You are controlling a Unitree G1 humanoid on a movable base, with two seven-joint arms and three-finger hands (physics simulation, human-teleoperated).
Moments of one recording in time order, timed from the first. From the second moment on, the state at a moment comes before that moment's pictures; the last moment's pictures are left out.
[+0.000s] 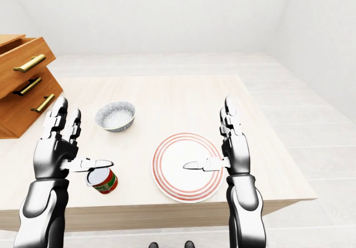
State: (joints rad) left arm 0.08 0.05 0.23 -0.49 -0.07 0.09 -0.16; right arm 0.12 -0.02 -0.10 -0.51 0.01 0.09 0.13
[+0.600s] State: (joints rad) left arm 0.08 0.05 0.23 -0.50 -0.07 0.09 -0.16; right arm 0.12 -0.02 -0.10 -0.51 0.00 0.09 0.13
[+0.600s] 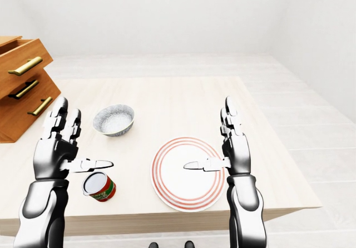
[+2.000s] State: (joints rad) left arm -0.32 0.22 0.14 -0.23 0.41 0.09 -0.18; right arm 0.13 -0.02 -0.10 -0.45 -0.02 0.09 0.13
